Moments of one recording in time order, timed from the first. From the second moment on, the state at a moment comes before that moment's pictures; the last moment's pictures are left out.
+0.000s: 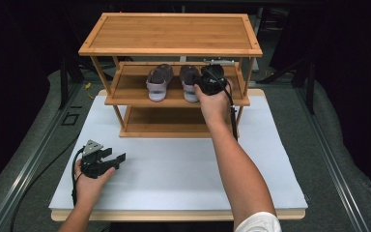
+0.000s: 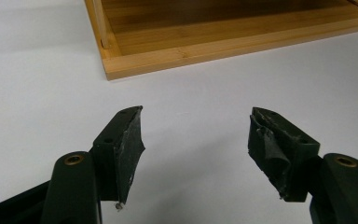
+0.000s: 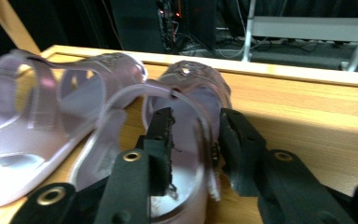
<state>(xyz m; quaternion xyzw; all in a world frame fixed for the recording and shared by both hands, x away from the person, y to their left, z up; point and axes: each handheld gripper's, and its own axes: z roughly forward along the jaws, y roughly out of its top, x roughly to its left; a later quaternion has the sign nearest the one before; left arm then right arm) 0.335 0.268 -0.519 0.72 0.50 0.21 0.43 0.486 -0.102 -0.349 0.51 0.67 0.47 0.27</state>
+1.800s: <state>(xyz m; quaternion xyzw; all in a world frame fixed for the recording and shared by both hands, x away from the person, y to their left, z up) 0.427 0.205 -0.370 0.70 0.46 0.23 0.49 0.420 -0.149 -0.367 0.45 0.72 0.46 0.26</state>
